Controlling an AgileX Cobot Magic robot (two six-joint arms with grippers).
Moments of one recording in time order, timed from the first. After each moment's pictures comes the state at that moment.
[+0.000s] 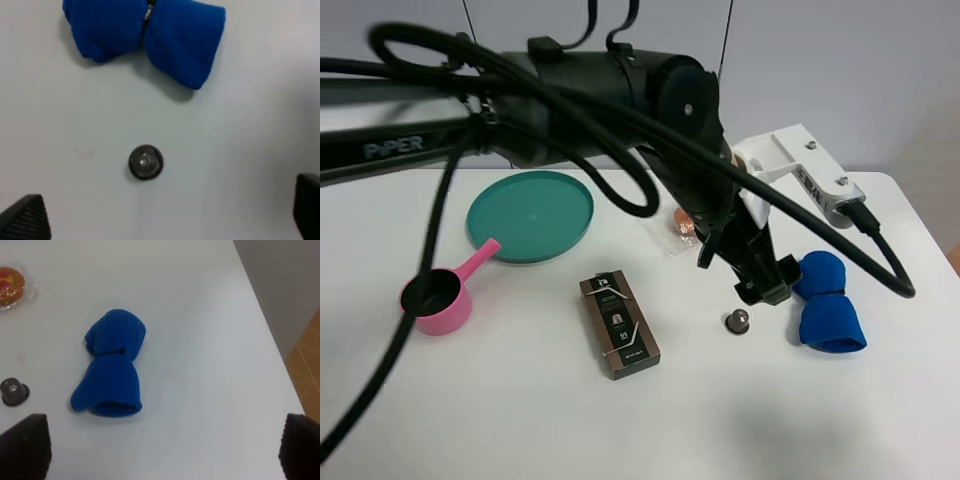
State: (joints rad) left arm -0.95 2.01 -1.70 -0.23 0.72 0.45; right arm -0.10 0.00 -0.51 0.00 1.07 -0.04
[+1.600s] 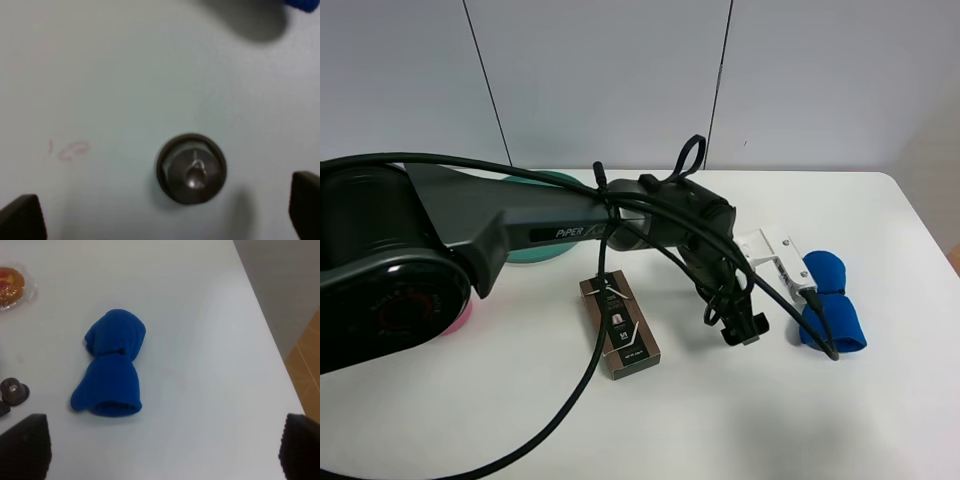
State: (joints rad) left arm -0.94 2.35 -1.76 -0.14 0.55 0.46; right arm -0.10 0.00 -0.51 0.00 1.07 -0.04
